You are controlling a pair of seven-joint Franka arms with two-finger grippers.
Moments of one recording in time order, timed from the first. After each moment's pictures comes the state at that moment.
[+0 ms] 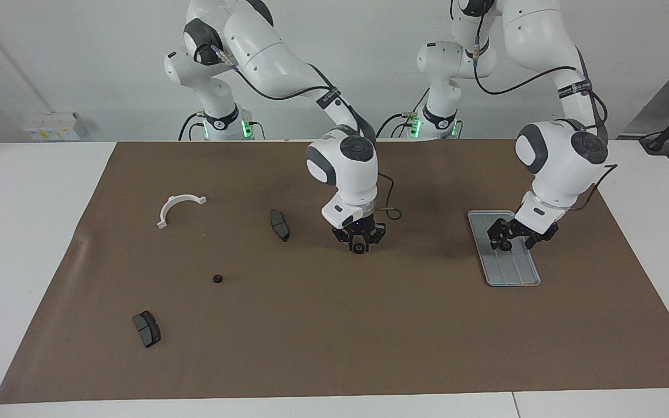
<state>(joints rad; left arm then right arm) -0.22 0.24 0.17 -1.88 -0.11 2.19 0.06 0.59 0.63 0.08 -1.53 -0.10 2.30 0.88</state>
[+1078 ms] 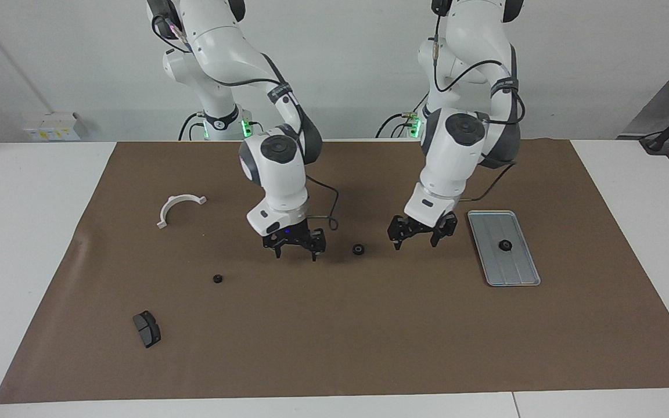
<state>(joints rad) -0.69 0.43 0.16 -1.65 -0.10 2.19 -0.50 0.23 0.38 0.06 -1.83 -0.10 2.37 0.44</state>
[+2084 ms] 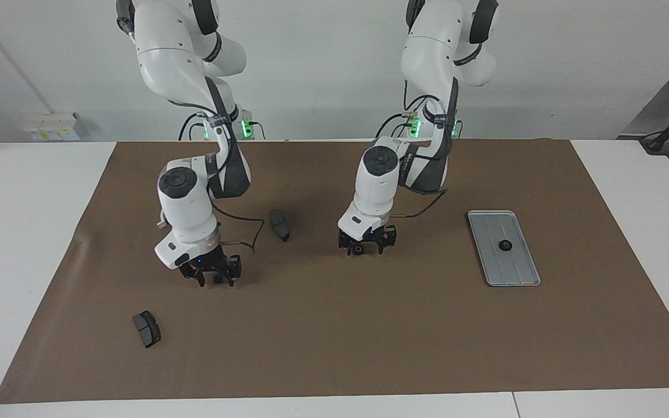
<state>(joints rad) -0.77 0.49 0.17 -1.78 -0.08 2.33 -0.50 0.07 0.47 0.07 -1.85 -0.10 2.44 0.23</state>
